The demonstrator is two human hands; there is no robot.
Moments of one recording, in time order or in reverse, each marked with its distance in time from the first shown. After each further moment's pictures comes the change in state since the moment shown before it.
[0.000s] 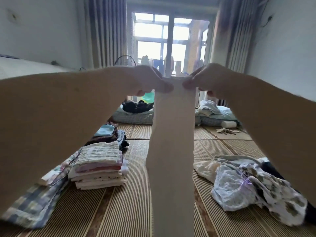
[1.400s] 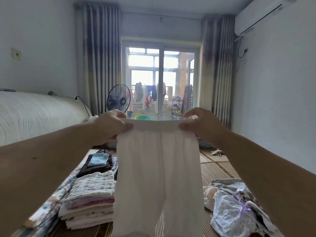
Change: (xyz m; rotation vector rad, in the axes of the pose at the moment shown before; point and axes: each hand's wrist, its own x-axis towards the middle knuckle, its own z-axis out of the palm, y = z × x) left_hand -0.031 -0.059 -0.023 -0.430 0.137 -0.075; right_hand -0.016 0.041 0.002 0.148 0.048 -0.162
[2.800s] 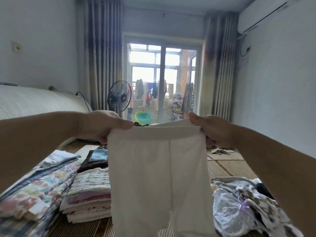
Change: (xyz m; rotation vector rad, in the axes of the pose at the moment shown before) left_hand -0.058 0.031 -0.015 0.240 -0.474 -0.056; right_hand -0.010 -0.001 -0.012 0.229 -0.387 0.230
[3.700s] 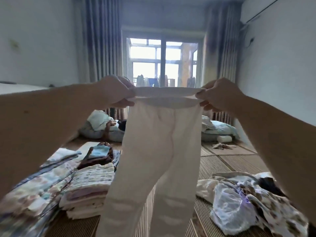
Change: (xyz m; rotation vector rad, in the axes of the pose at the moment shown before) left_hand 0.069 0.032 -0.024 -0.017 0.598 0.143; right_hand 0.014 -0.035 -0.040 -0.337 0.526 -0.206
